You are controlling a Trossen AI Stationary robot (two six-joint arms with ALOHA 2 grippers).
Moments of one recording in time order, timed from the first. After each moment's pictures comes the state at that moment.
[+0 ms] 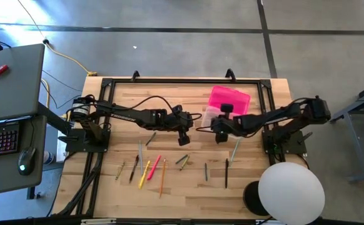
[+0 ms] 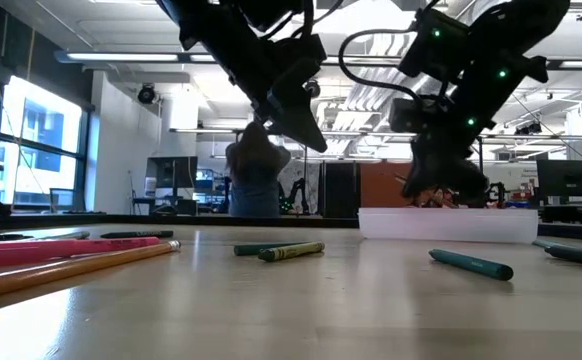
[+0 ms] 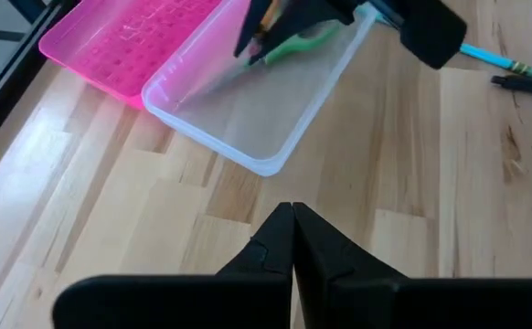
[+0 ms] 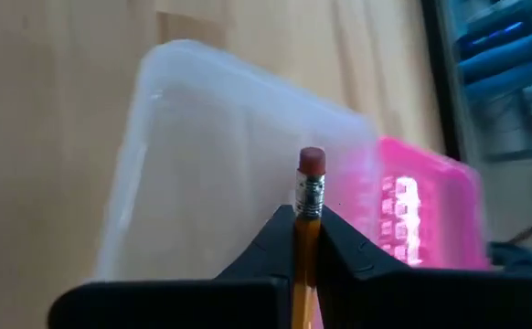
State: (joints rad) left arm 0.03 1.75 1.19 -0.16 -0.24 -0.06; right arm -0.02 1.45 0.66 -0.26 0.57 -0.12
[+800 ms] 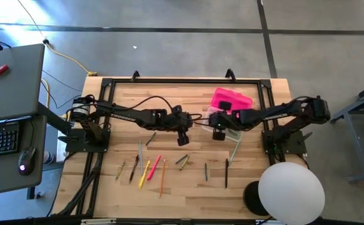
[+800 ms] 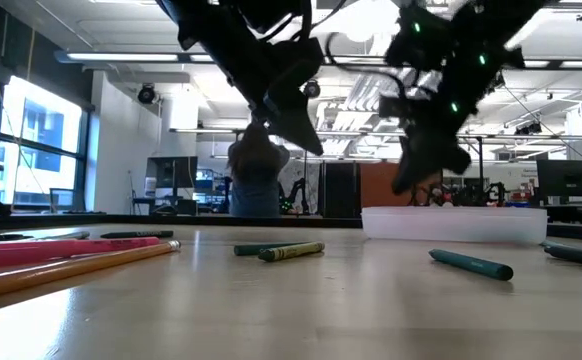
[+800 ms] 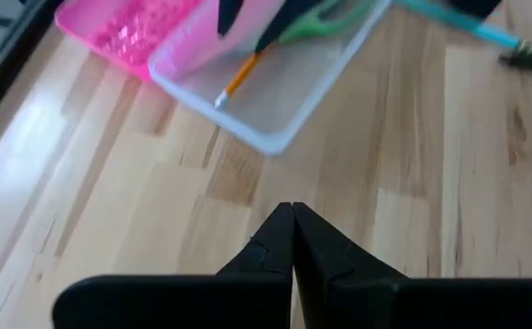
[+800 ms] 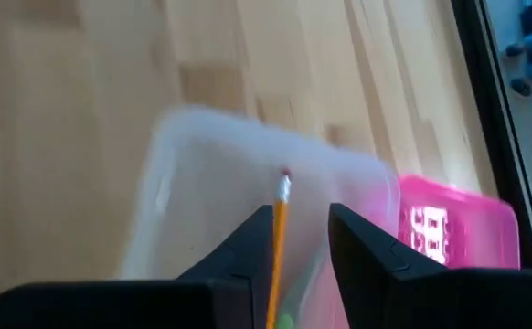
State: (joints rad) left arm 0.03 1.75 1.19 -0.21 -0.24 -0.06; right arm -0.07 1.44 0.78 -0.36 0.42 -0.07
